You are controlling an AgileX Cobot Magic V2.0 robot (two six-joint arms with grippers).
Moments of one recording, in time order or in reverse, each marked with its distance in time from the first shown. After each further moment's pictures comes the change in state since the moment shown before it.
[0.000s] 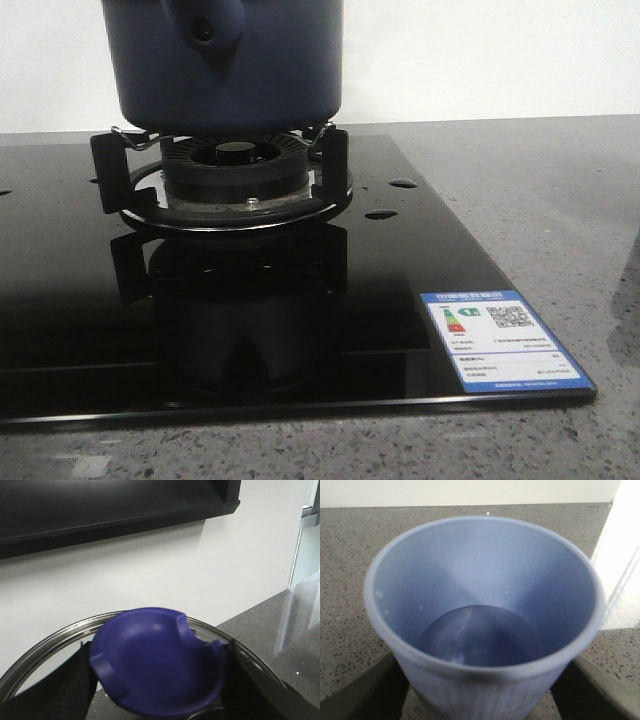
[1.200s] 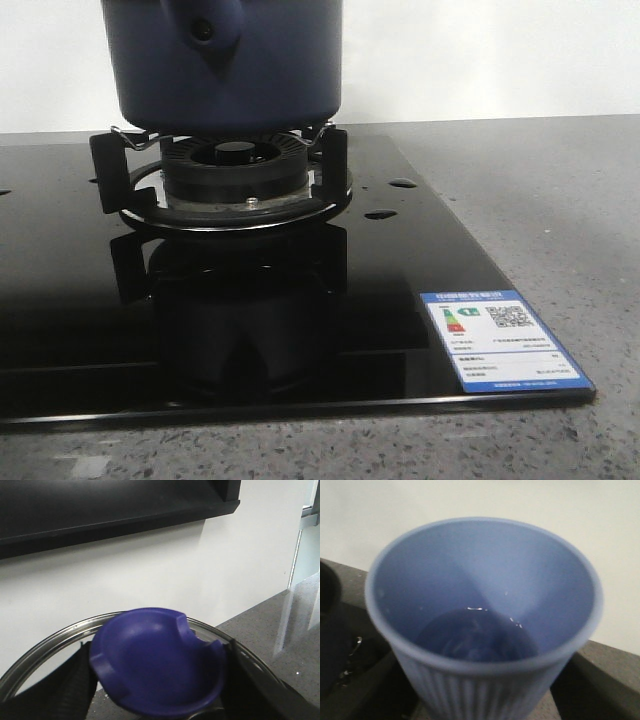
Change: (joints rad) left arm 0.000 0.000 0.000 0.000 0.000 0.000; right arm 0.213 -0.095 -0.542 -0.236 0.574 0.000
